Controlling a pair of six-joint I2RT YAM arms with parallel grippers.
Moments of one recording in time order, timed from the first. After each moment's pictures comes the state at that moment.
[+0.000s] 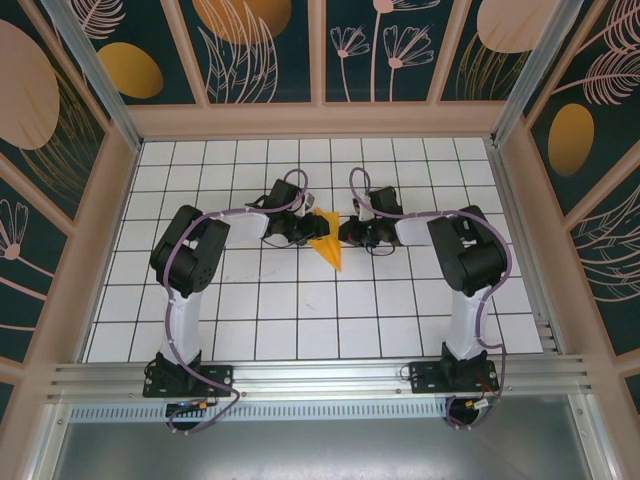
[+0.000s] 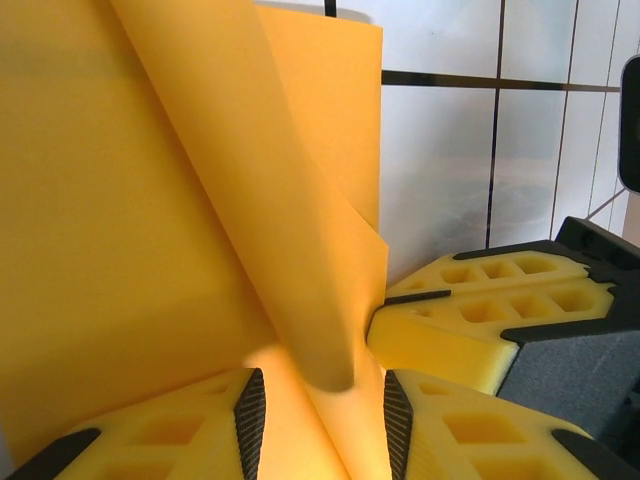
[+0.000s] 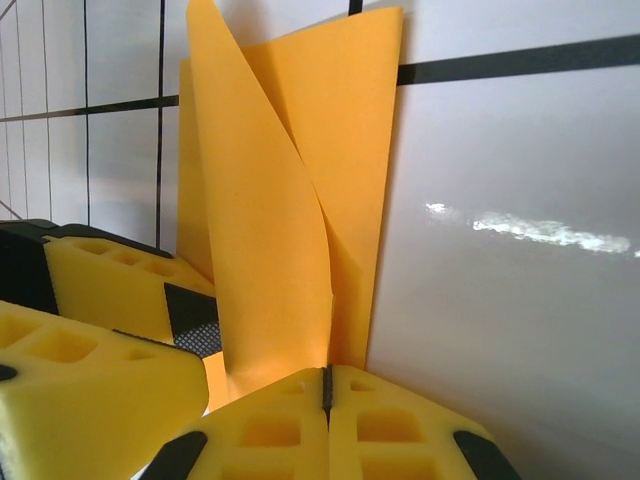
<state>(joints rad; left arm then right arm) -0.51 2.08 1.24 -0.09 0.58 -0.74 0.42 1.97 1.01 0.06 -0.58 0.57</state>
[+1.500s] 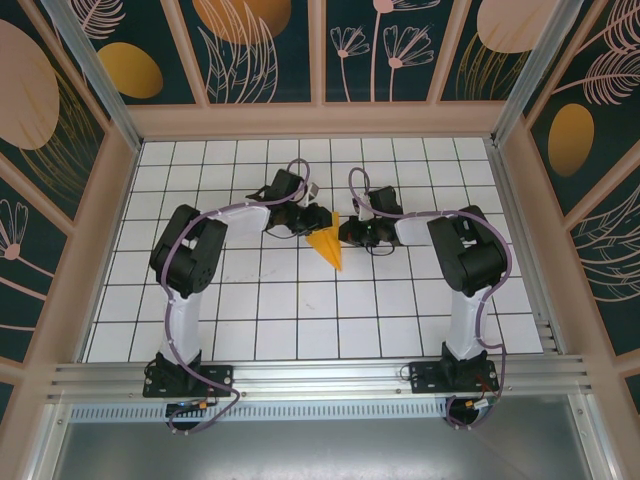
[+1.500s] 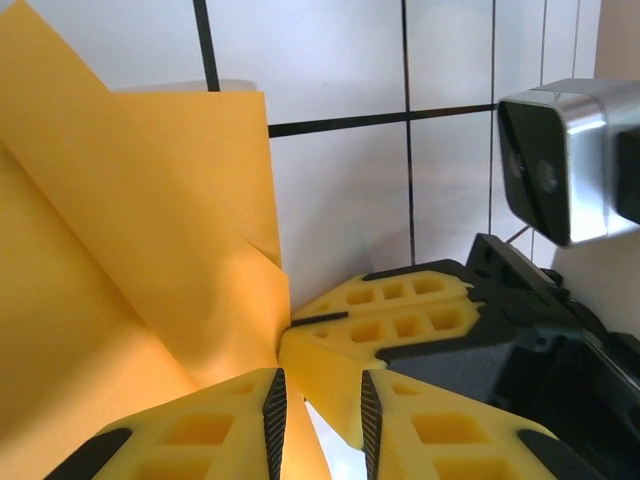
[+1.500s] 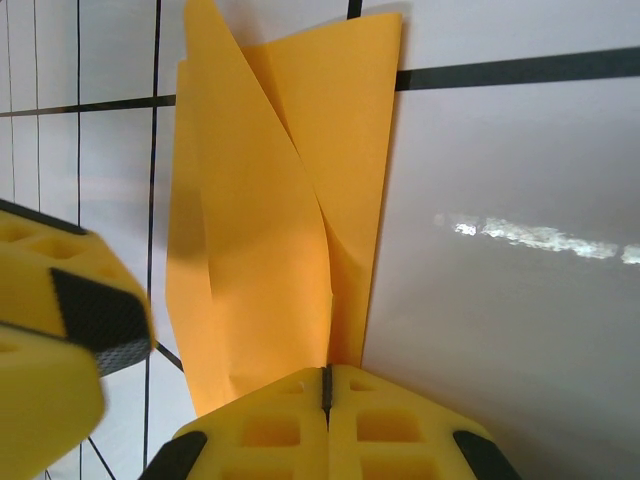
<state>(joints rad) -0.51 2.08 1.34 -0.15 0.61 -0.73 0.42 1.97 1.01 0.05 -0.57 0.55</state>
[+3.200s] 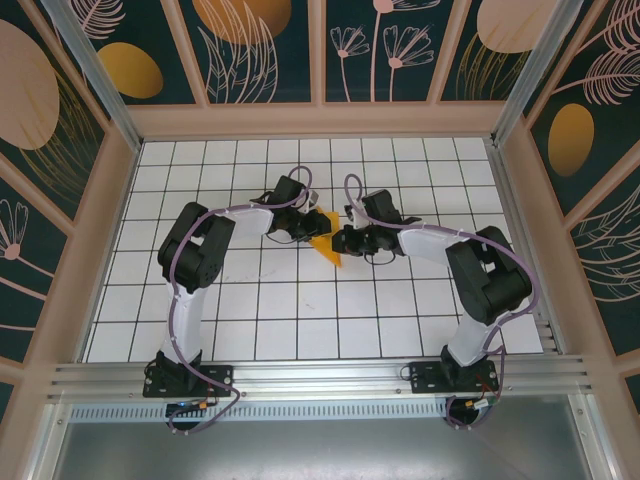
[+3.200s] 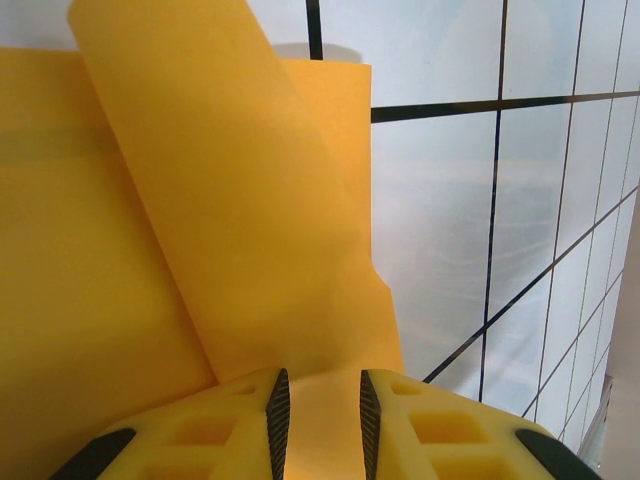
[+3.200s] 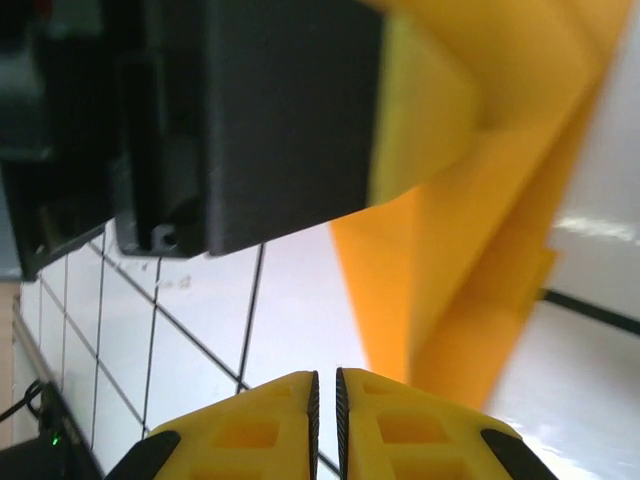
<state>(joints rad) -0.51 2.14 1.33 -0.13 0.58 -0.72 0.53 1.74 0.94 -0.11 -0.57 0.53</state>
